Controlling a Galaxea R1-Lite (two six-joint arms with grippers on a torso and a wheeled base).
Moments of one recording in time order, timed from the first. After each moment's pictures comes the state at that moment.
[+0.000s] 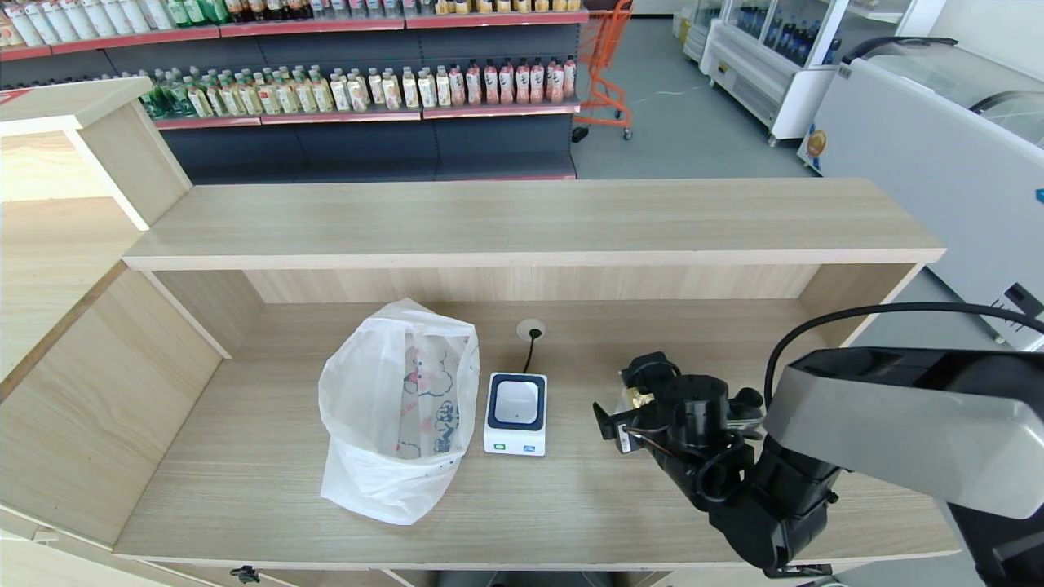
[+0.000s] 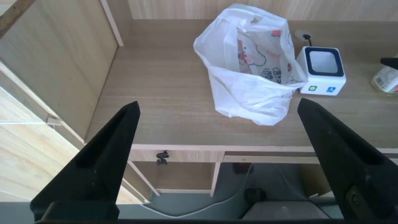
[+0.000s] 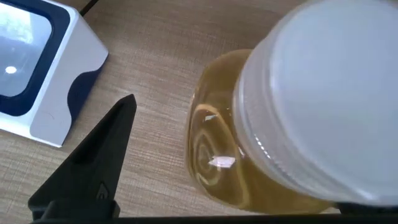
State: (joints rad) left arm 0.00 0.00 0.00 0.00 0.00 0.00; right arm 0.53 2.37 -0.79 -1.32 -0.33 -0.10
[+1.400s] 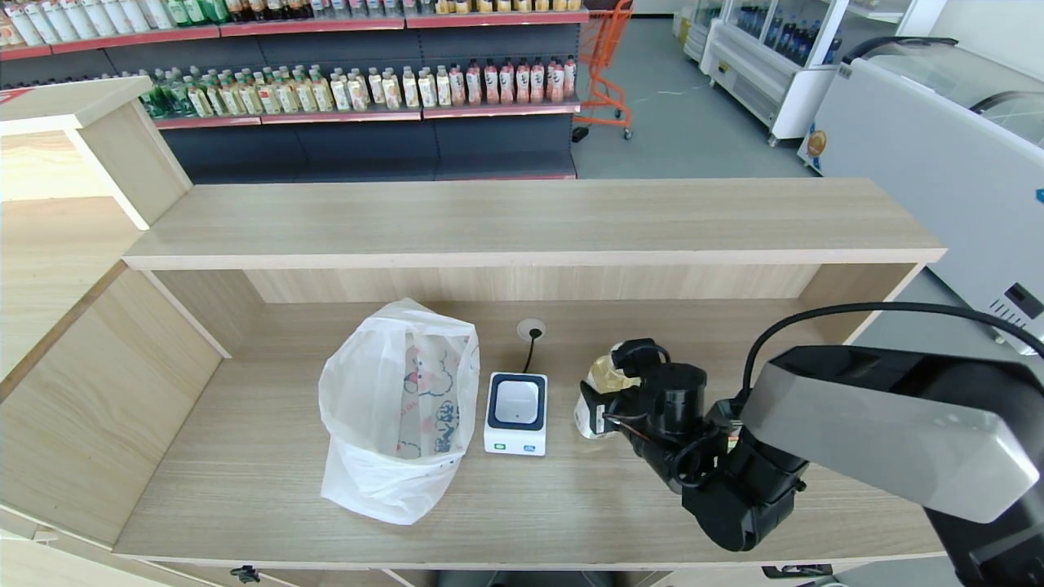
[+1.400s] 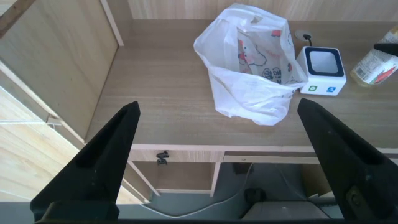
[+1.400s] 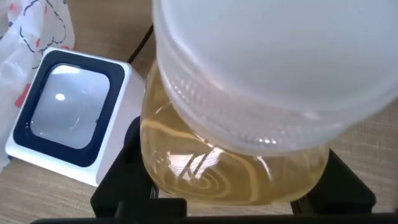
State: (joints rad) left arm 0.00 0.00 0.00 0.00 0.00 0.00; right arm 0.56 2.39 -0.90 -1.32 -0.26 0.08
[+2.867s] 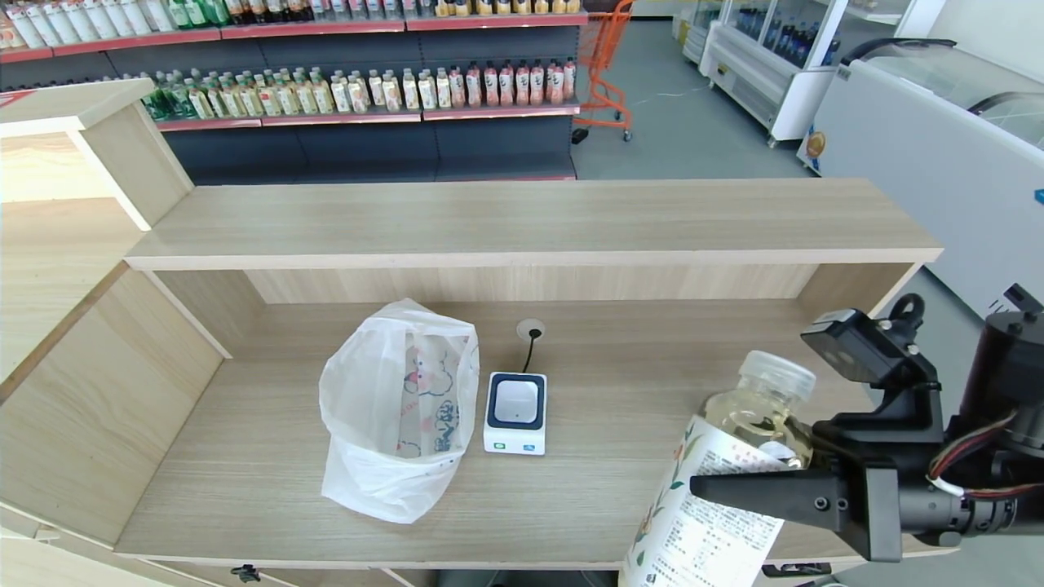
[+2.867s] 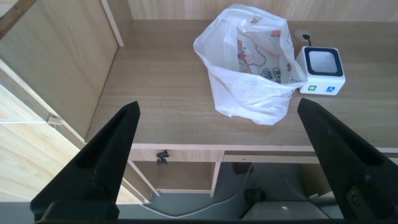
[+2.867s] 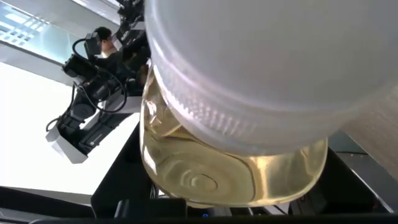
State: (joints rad) left arm 0.00 0.00 0.00 0.00 0.00 0.00; right arm 0.45 1.46 -0.41 -0.88 0.93 0.42
